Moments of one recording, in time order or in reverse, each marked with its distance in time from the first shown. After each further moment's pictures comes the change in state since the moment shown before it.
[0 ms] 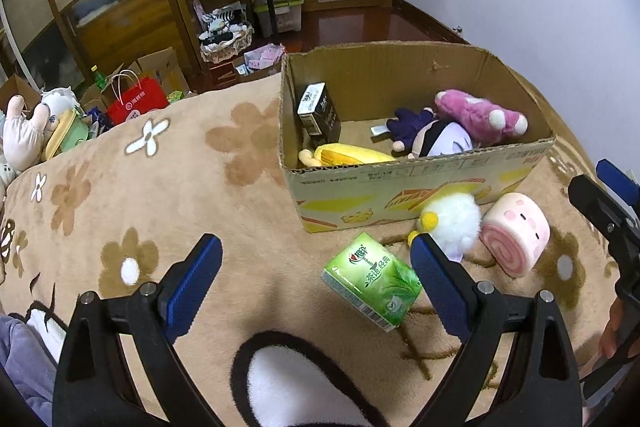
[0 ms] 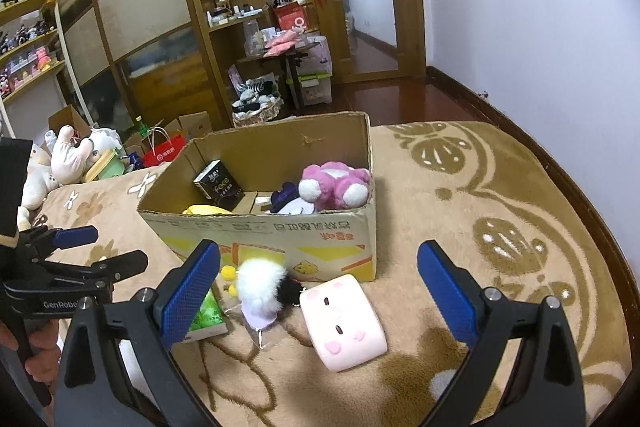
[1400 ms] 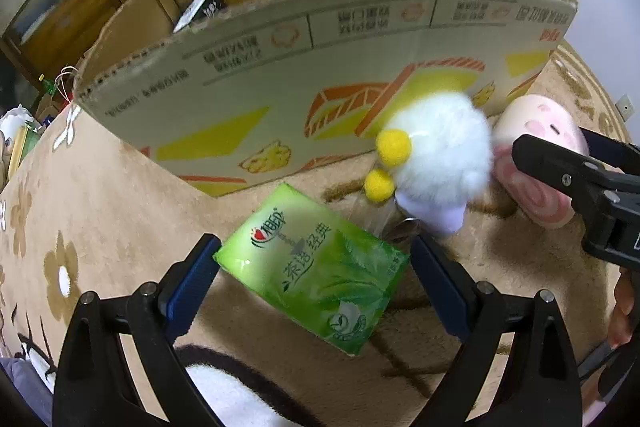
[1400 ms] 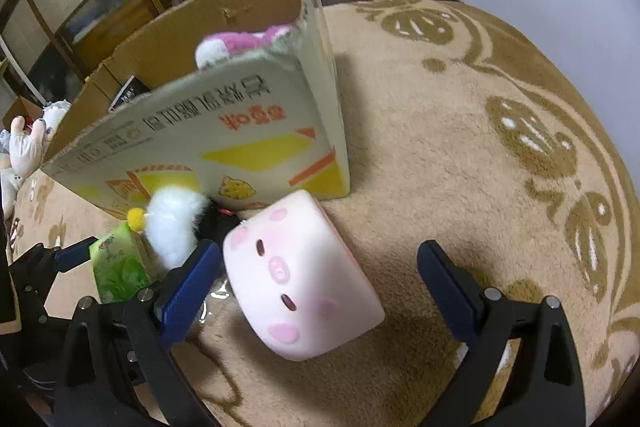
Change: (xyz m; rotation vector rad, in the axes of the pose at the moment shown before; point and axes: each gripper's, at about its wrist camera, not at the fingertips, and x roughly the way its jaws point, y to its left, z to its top) left arm 0.091 -0.060 -0.032 0.173 0.192 -0.057; right arm 0.089 -0.025 -0.042 0.146 0.345 -0.091
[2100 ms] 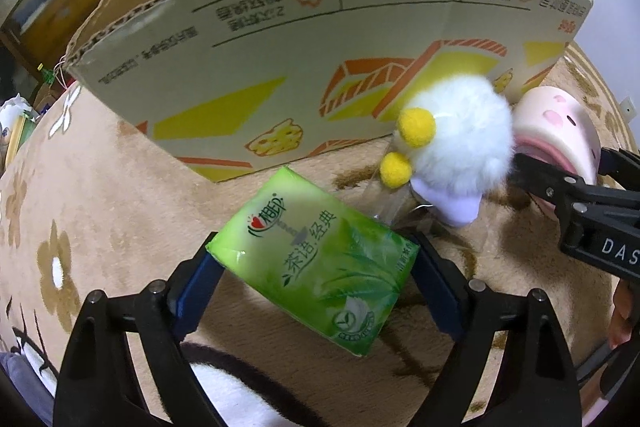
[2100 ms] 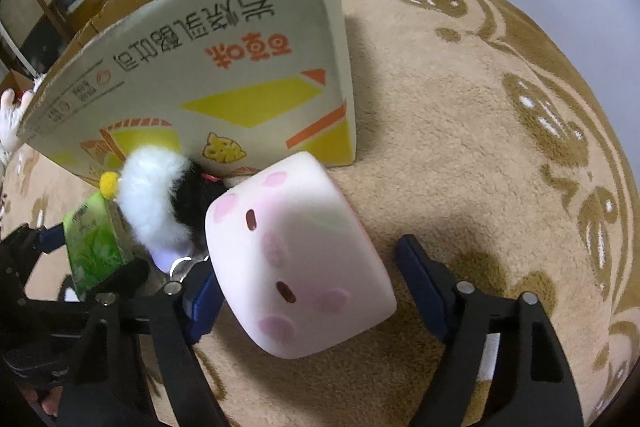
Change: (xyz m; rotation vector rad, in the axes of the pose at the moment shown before) left arm 0.014 0.006 -0.010 -0.024 0.022 -0.004; right arm 0.024 0.002 -0.004 -0.055 0.085 -0.034
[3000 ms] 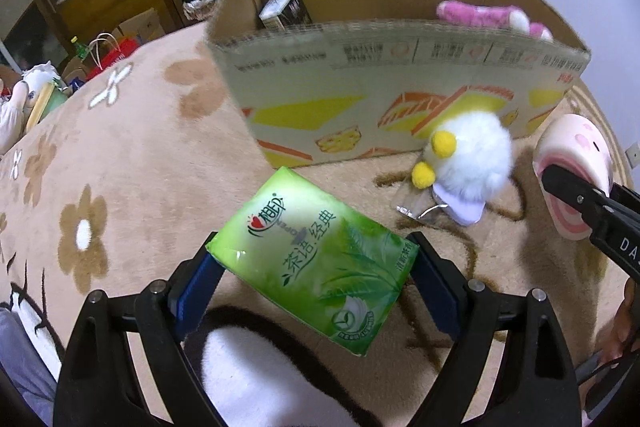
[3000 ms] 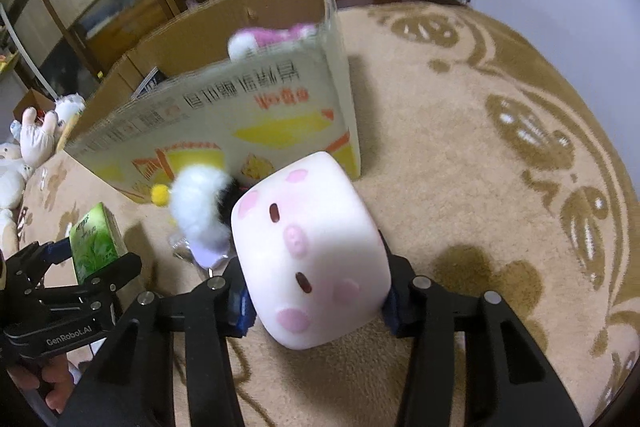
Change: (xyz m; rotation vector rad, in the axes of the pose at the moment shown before) left arm -0.041 0.026 -0.014 -0.139 -0.078 0.035; right arm -0.053 -0.007 -0.014 0.026 -0.130 0.072
